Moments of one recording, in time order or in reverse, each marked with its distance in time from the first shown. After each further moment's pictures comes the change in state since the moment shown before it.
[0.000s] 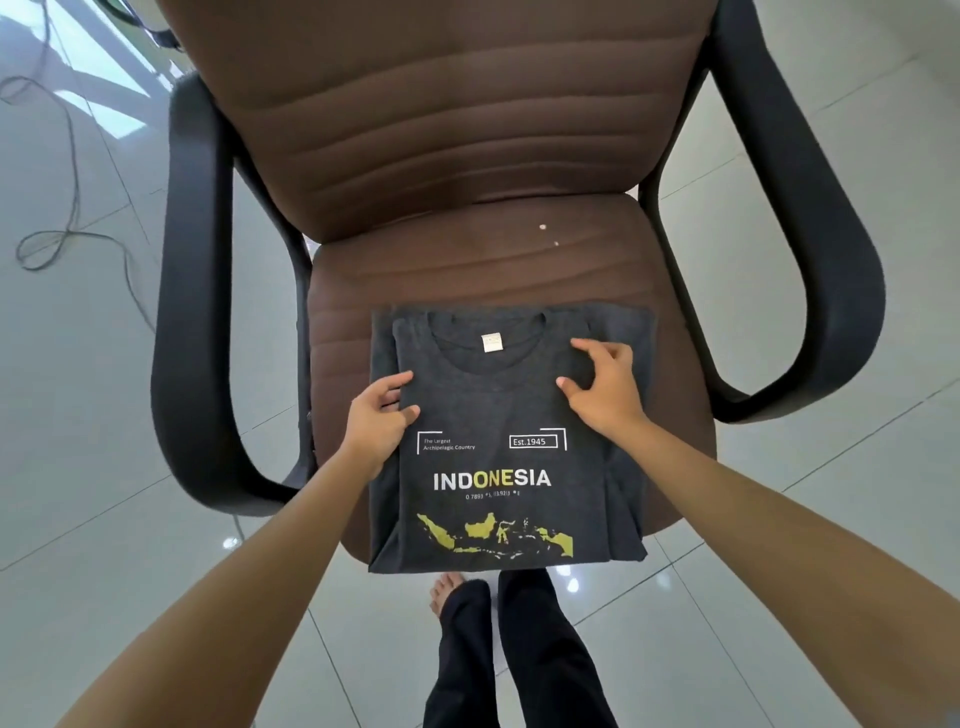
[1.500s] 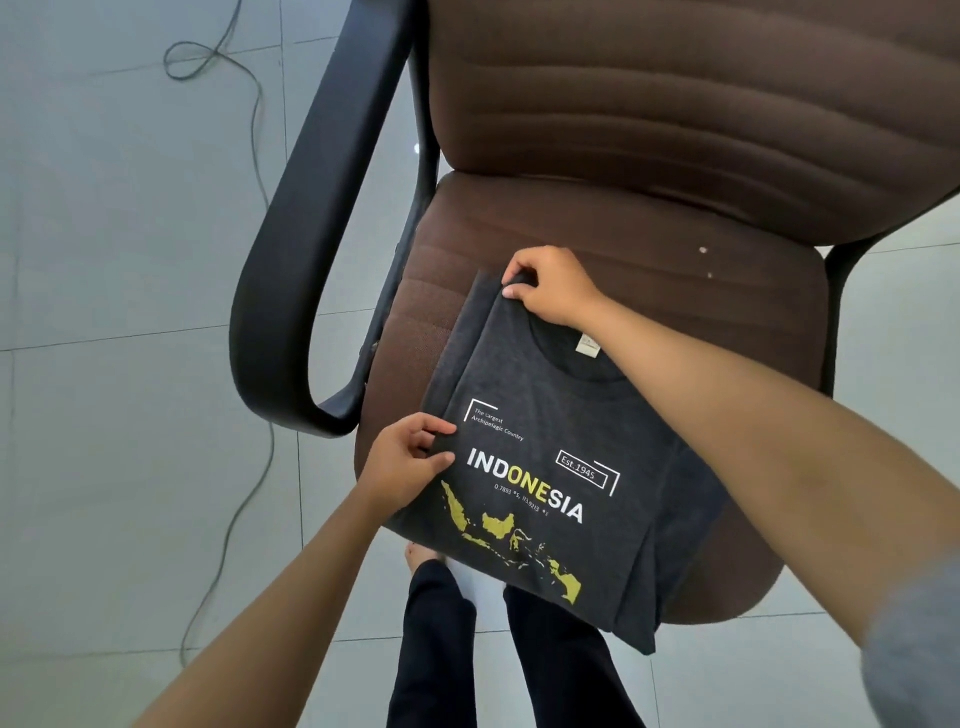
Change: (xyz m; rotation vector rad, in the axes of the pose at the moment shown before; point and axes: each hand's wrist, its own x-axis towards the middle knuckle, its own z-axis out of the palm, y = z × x) left_hand -0.045 -0.071 -0.015 0.055 0.086 -0.042; right_hand 0.125 -0.159 0.109 -0.319 -0.524 -0.623
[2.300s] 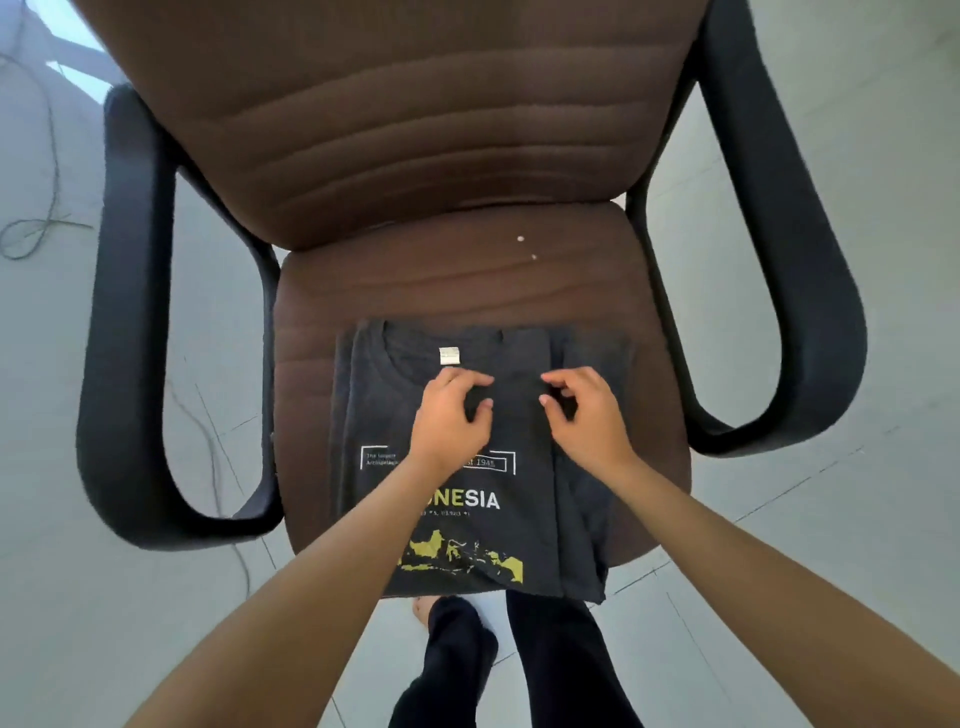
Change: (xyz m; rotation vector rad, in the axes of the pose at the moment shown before) left_hand 0.038 0.098 0.122 0.513 -0.055 0.606; right_hand -0.230 0.075 0.022 0.209 0.606 0.342
